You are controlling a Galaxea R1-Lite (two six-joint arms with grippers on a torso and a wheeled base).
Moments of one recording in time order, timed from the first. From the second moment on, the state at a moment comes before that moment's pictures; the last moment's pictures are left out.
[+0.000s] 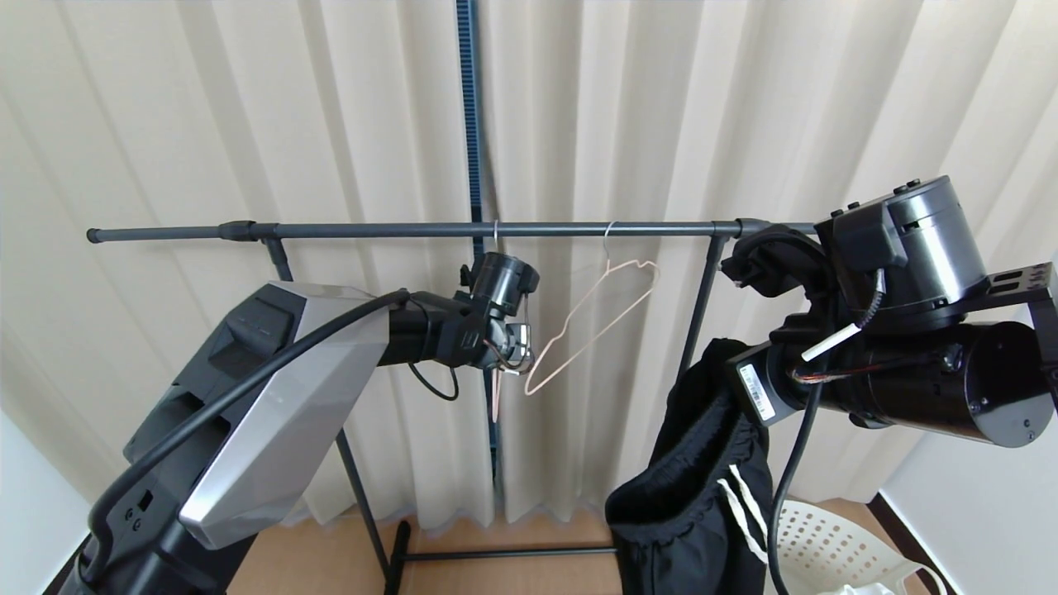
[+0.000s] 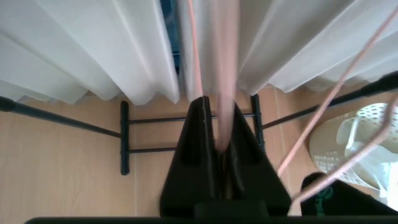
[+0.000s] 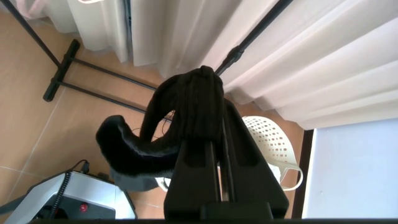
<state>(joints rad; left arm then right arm) -0.53 2.51 -2.00 0.20 0.37 -0.32 0.64 1.60 -1.10 0.20 -0.44 0.04</state>
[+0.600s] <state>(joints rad) -0.54 2.43 -1.90 0.20 0.41 -0.36 0.64 1.60 -1.10 0.20 -0.44 0.04</state>
